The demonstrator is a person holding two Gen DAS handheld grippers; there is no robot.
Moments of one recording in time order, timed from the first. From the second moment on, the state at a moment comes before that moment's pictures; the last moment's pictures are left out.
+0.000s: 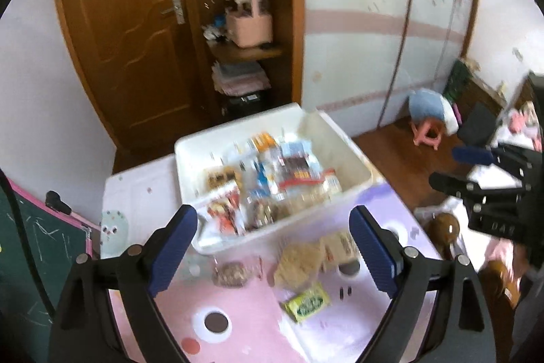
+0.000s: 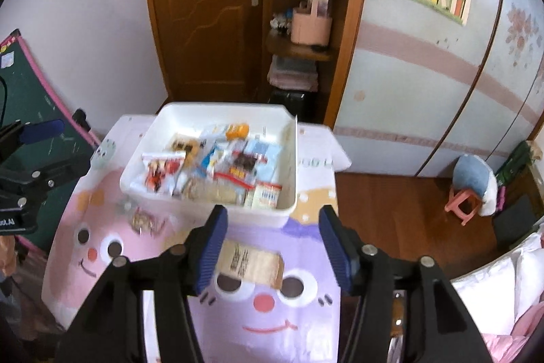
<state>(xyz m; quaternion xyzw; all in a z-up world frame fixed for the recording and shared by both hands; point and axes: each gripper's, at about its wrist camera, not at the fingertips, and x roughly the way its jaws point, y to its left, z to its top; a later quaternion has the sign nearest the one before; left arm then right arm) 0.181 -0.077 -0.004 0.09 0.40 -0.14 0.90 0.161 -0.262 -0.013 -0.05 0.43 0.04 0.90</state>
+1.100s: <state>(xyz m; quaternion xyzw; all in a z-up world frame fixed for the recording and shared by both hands) 0.170 -0.114 -0.238 0.19 0.55 -0.26 0.77 0.203 -0.246 -0.192 -0.13 0.49 0.25 0.83</state>
